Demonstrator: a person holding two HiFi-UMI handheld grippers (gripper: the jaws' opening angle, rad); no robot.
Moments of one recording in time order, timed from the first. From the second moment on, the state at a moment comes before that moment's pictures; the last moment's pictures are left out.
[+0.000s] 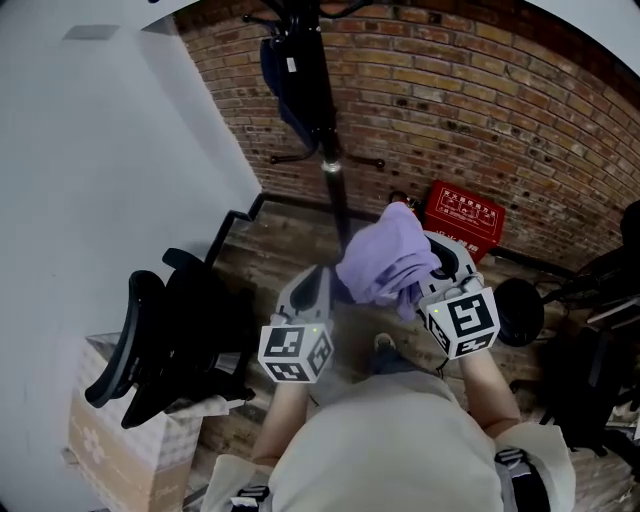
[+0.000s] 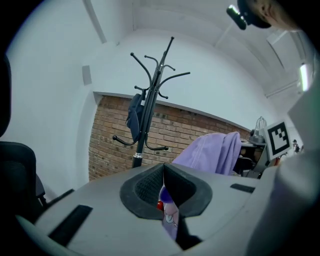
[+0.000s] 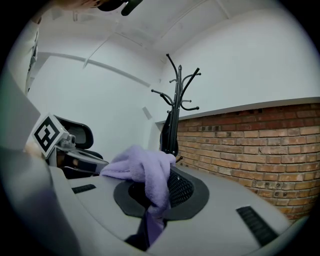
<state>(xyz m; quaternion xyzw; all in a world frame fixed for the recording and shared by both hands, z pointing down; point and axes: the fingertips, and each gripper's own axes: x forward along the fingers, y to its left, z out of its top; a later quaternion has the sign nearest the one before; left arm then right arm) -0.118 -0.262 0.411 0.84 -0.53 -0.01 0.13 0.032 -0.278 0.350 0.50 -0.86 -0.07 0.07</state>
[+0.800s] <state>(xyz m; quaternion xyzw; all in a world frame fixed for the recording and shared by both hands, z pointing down) -0.114 -0.355 0.404 0.80 -0.58 -0.02 0.14 0.027 -0.407 0.322 0.44 -0.89 -0.09 0.07</state>
